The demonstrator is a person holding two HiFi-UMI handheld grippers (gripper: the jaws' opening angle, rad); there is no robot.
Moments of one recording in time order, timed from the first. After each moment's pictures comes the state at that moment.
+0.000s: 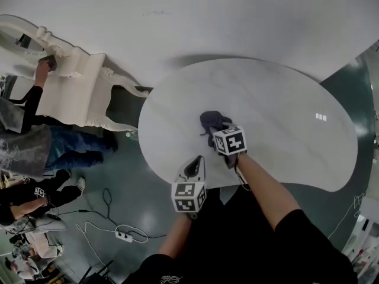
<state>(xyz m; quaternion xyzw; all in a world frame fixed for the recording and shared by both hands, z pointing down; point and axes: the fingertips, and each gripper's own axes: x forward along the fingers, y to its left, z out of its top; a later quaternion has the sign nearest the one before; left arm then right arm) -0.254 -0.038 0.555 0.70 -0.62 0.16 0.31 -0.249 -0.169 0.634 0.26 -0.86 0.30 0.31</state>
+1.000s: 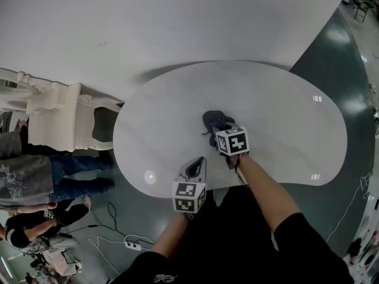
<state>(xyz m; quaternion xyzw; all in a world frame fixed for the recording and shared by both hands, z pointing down) -0.095 -0.096 0.551 0.76 -0.53 0.23 0.29 -0.071 -0.230 0.629 0.34 -0.83 0.34 0.27</state>
